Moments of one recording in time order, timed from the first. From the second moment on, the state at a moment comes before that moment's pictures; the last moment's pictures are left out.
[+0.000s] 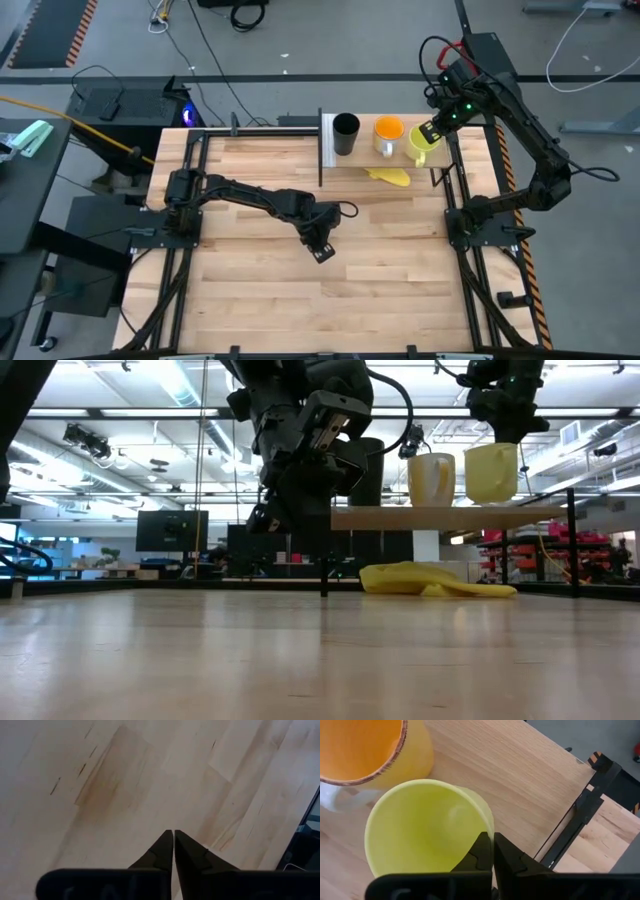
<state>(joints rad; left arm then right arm) -0.05 1.99 1.43 -0.59 0.31 -0.64 -1.00 1.28 1.52 -1.46 -0.06 0.00</state>
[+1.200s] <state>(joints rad) -0.05 1.99 1.43 -0.60 0.31 -0.64 -1.01 1.23 1.38 -1.31 0.02 0.16</state>
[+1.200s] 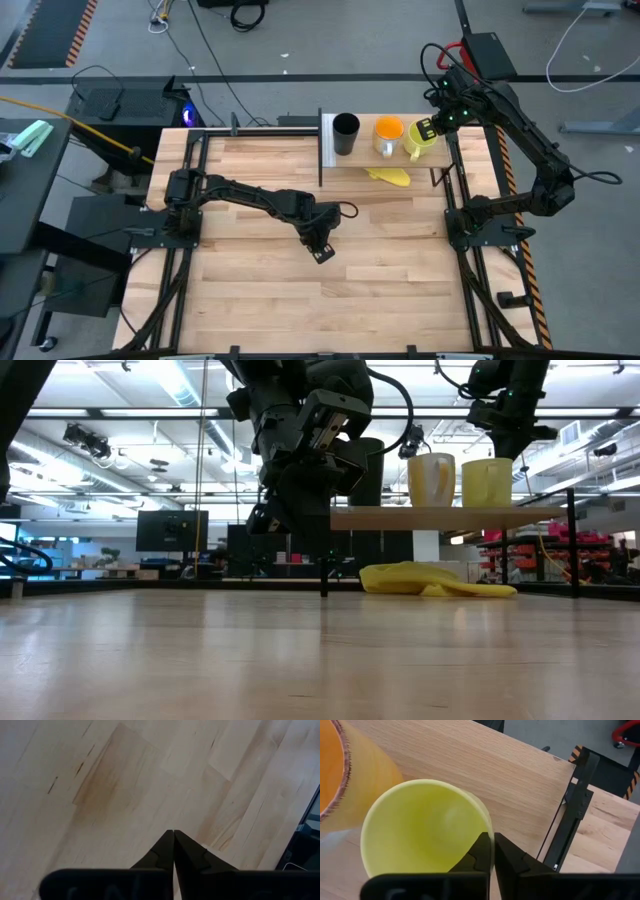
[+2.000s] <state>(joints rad) -0.05 1.99 1.43 -0.60 0.31 -0.64 -1.01 1.22 1.42 -1.31 0.02 0.23</state>
